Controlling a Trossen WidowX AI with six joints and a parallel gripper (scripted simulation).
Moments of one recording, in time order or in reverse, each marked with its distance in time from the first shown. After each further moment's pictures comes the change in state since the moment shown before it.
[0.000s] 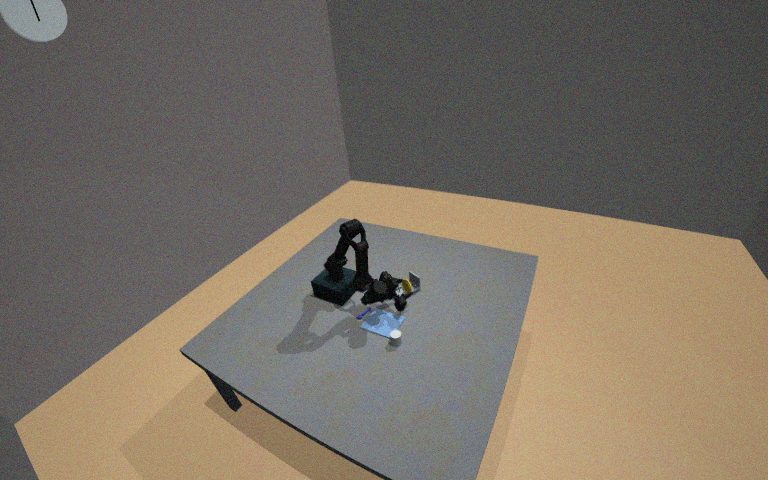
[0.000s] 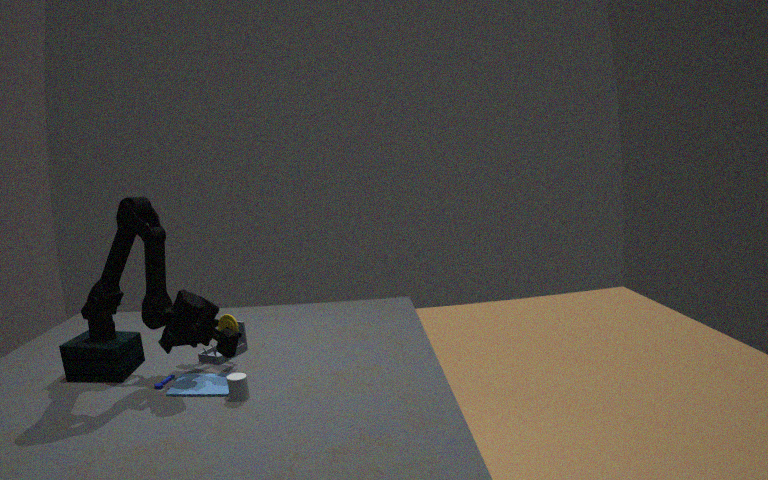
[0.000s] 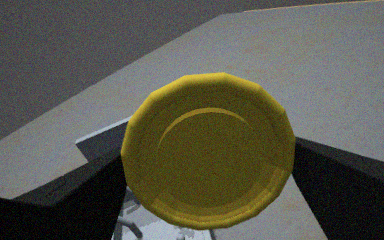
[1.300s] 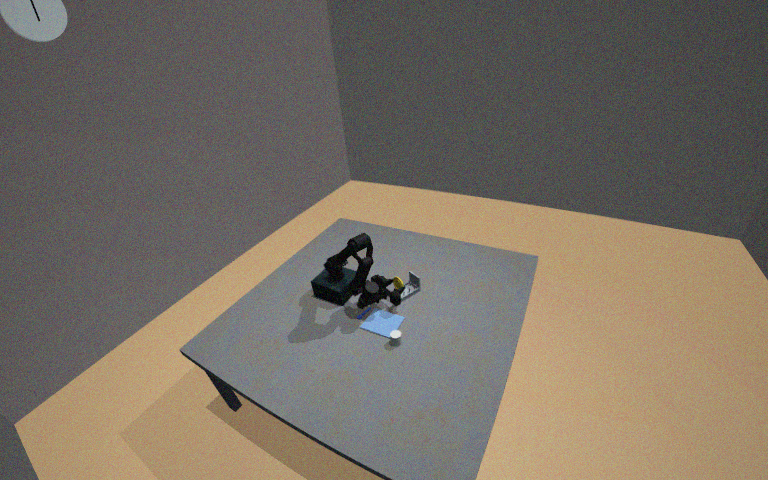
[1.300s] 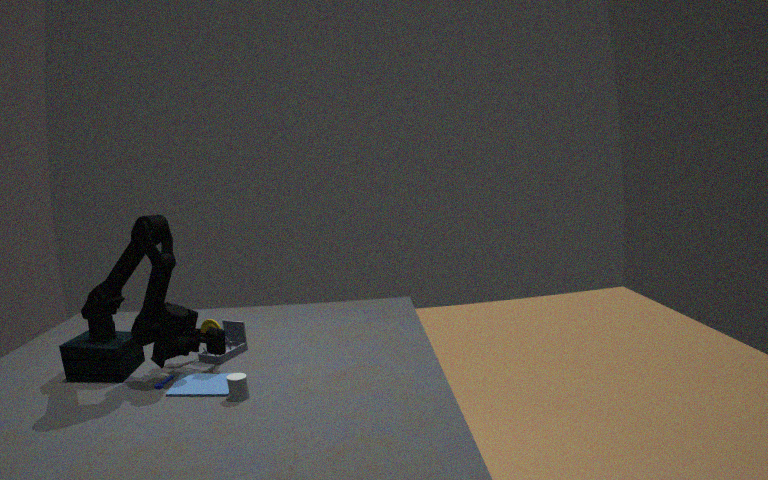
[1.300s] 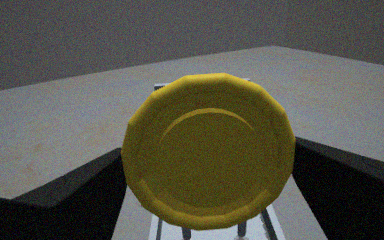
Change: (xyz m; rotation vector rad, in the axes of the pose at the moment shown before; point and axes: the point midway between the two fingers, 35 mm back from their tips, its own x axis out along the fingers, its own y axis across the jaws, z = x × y) arm -0.007 0.045 -0.035 -0.306 -0.086 0.135
